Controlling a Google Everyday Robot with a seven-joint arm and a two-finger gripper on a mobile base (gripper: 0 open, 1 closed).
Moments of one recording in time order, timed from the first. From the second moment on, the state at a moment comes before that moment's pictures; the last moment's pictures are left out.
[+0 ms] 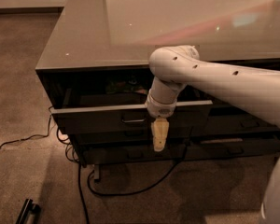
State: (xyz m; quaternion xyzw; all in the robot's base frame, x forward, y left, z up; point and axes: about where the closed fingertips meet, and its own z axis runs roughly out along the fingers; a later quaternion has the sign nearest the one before) arm 0.553 -0.057 0.673 -0.74 0.67 0.08 0.06
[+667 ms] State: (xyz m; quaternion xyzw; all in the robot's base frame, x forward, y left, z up) arm 0.588 -0.060 0.665 -0.74 0.67 0.07 0.06
